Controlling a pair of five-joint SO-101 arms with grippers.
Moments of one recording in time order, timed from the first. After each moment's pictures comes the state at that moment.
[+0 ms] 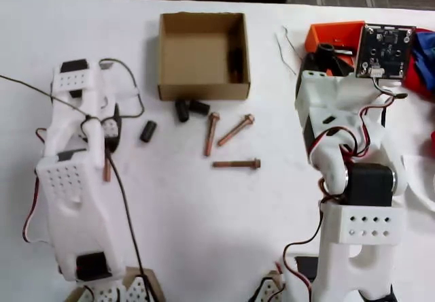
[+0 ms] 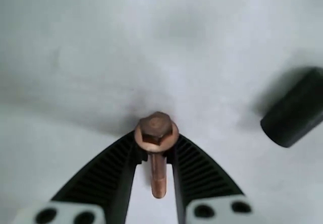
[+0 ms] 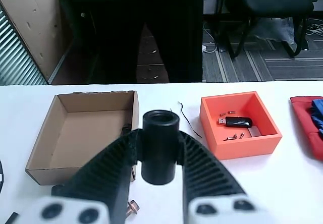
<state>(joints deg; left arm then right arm) -17.8 47.0 -27.6 95.4 -3.8 -2.5 -46.1 20.0 54.9 -0.7</state>
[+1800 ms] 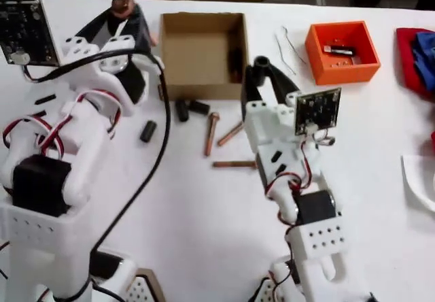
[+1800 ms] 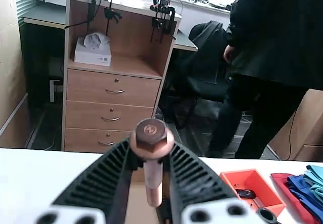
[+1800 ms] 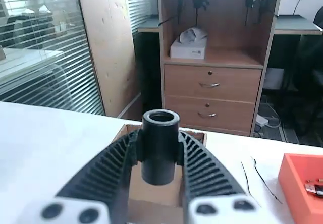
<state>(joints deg) 6.2 -41.3 2.0 51.7 15.5 -17.8 -58.8 59.7 9.3 -1.0</state>
